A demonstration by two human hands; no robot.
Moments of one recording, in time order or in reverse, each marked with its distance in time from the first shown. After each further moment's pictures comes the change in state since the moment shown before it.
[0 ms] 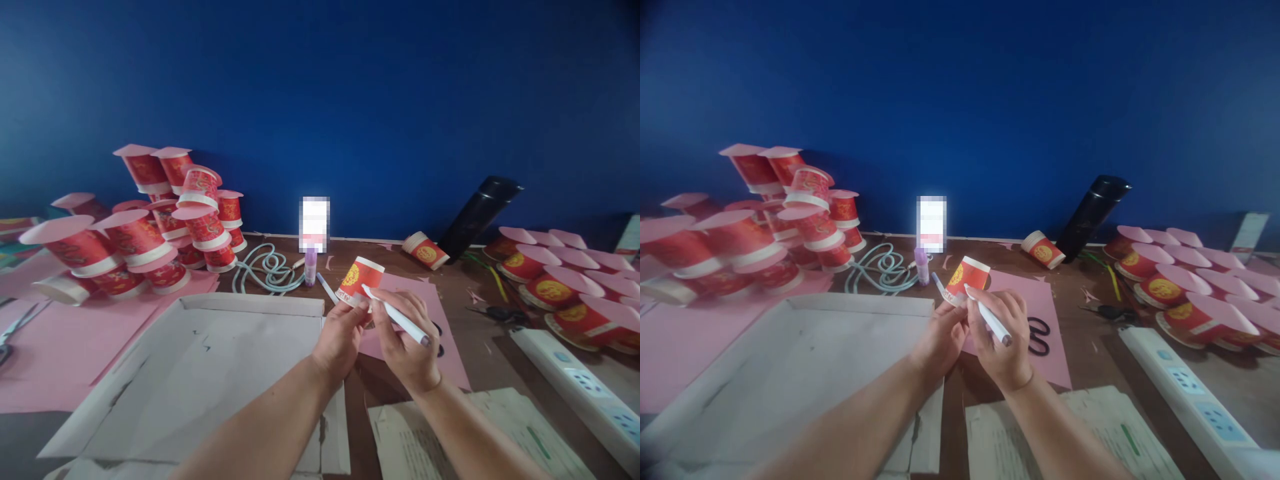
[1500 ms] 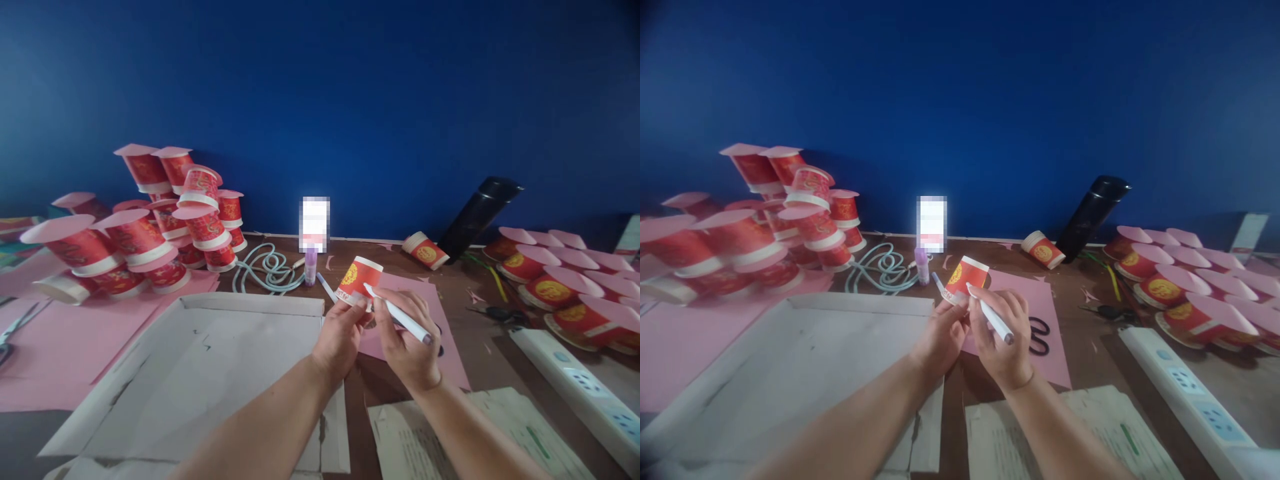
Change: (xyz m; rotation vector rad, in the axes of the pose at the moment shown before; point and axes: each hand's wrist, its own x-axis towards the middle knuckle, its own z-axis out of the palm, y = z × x) left_hand 0.000 0.002 0.001 0.013 0.012 0.001; right_hand 0.004 -0.003 -0.001 -0.037 0.019 0.010
